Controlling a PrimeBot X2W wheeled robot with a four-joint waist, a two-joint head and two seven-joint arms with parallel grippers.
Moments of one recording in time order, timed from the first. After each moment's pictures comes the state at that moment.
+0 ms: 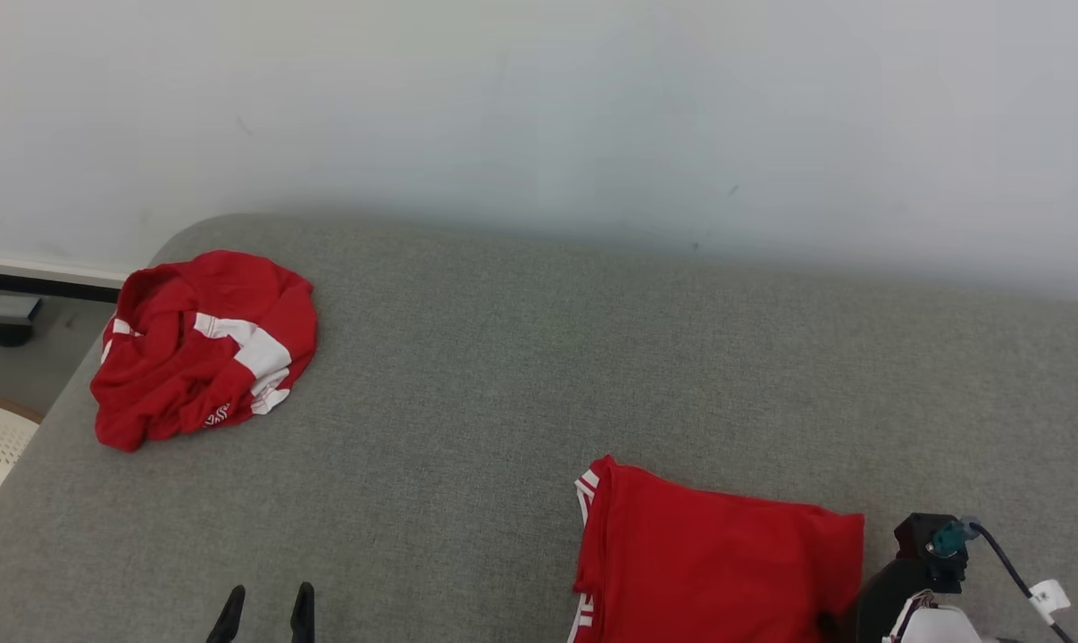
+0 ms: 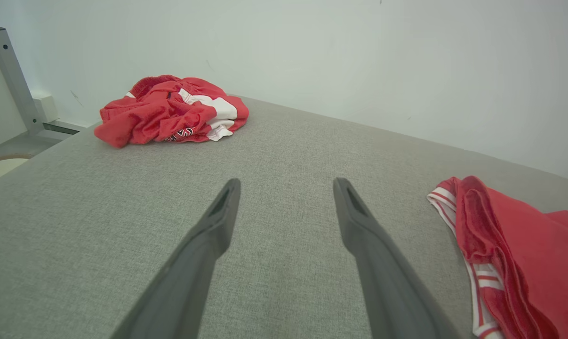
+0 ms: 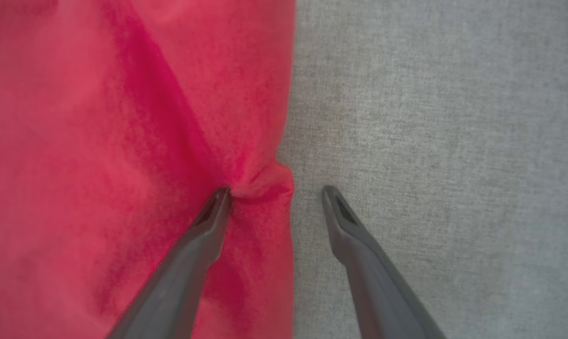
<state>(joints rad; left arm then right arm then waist) 0.11 0.17 -0.09 0.19 -0.36 -0.13 -0.26 -0.13 -0.05 -0.15 0.41 0.09 0.13 0.71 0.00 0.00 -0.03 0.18</state>
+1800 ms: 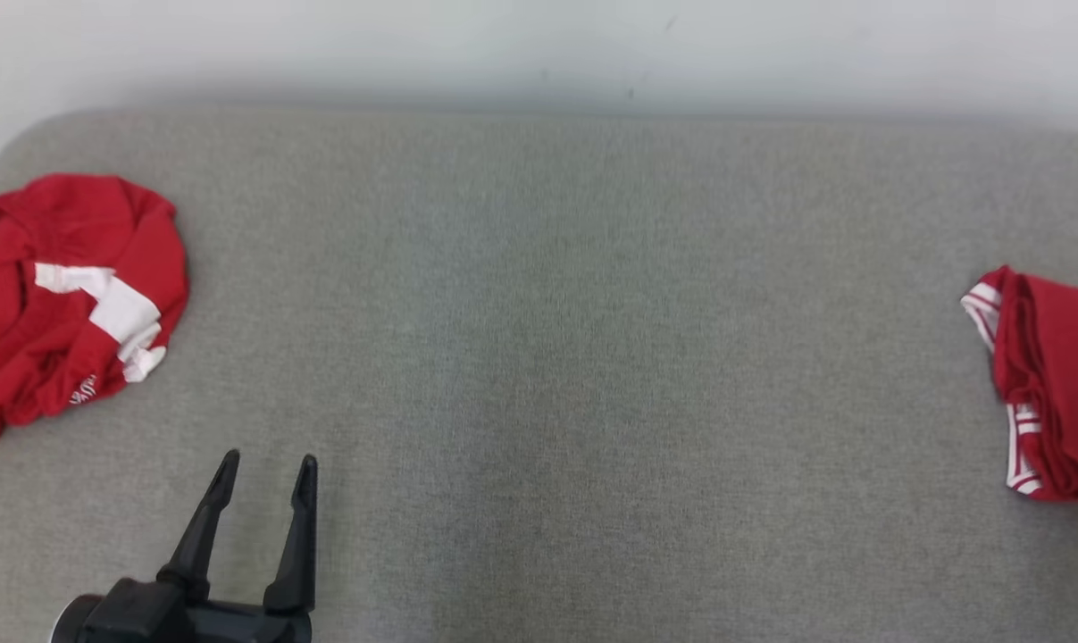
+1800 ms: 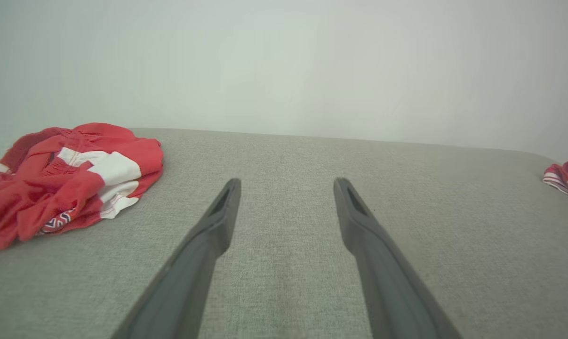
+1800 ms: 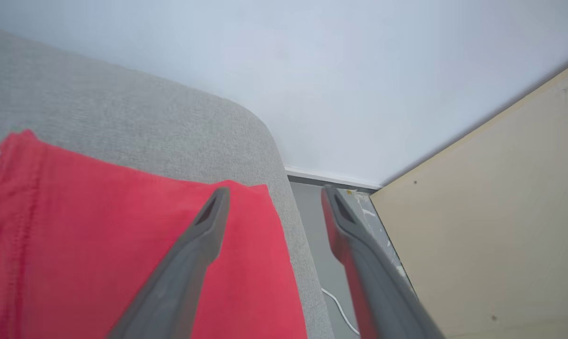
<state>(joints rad) -0.04 0.21 -0.14 0.04 -0.32 -0.11 -0.26 -0.60 -0.48 -0.48 0.78 -0.43 0.13 0.02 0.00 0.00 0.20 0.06</state>
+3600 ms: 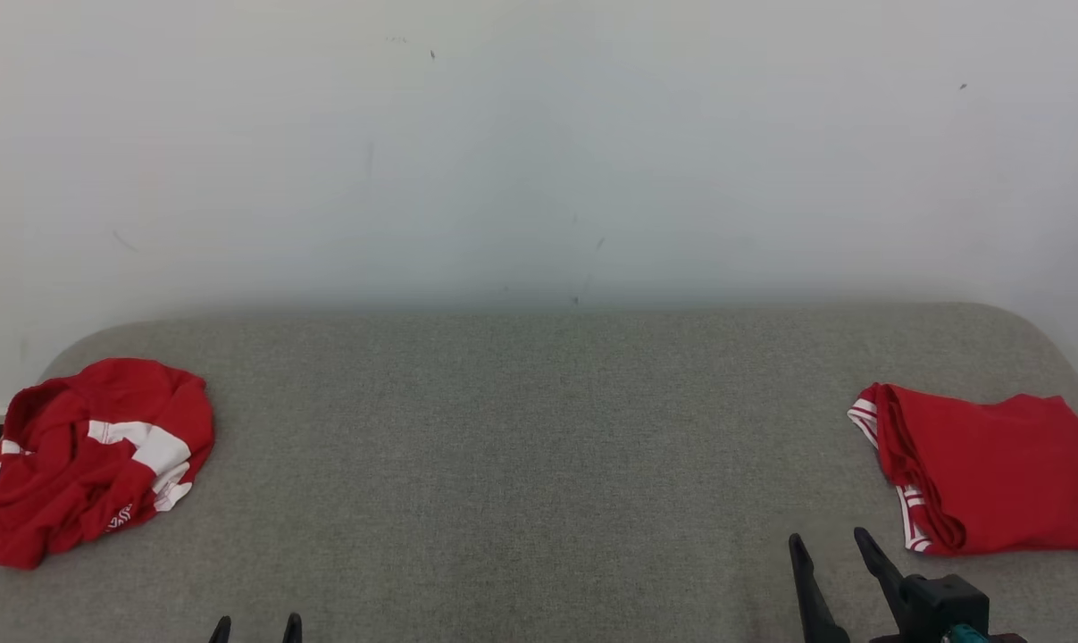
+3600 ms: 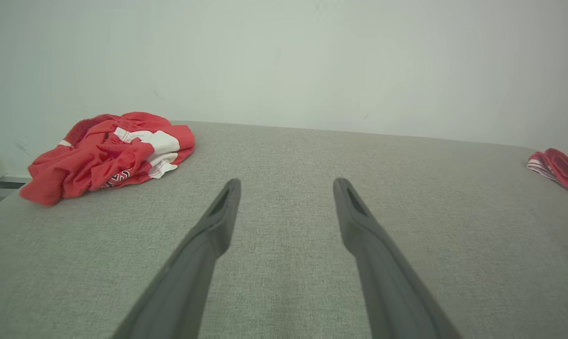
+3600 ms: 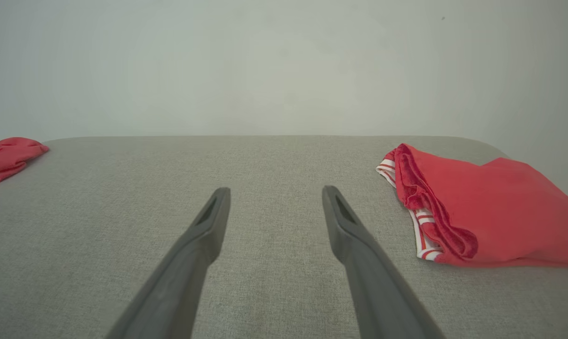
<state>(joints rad) 0.14 0.14 -0.04 0.22 -0.25 -0.13 -0.26 0.04 -0.05 0.01 0.24 0.08 0.13 -0.10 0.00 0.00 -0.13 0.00</state>
